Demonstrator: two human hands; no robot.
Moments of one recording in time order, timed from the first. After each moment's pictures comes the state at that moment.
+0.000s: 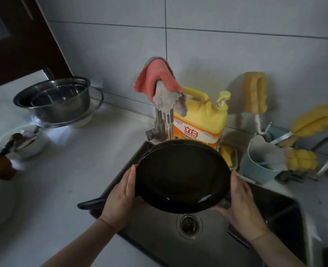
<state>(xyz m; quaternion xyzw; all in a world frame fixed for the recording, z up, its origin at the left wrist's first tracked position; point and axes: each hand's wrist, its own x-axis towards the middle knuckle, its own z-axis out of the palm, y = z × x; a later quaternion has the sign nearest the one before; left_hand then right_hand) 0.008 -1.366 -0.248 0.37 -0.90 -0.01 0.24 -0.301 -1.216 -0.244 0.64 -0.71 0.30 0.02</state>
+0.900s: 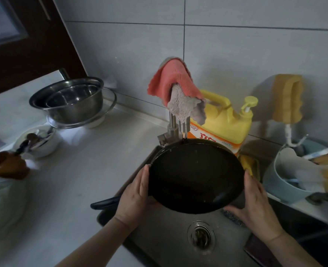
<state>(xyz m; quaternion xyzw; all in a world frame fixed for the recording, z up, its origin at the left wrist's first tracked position) -0.013 -1.391 -0.252 0.40 -0.88 -0.03 0.26 -0.329 -1.271 -0.271 0.67 -0.68 0.30 0.01</state>
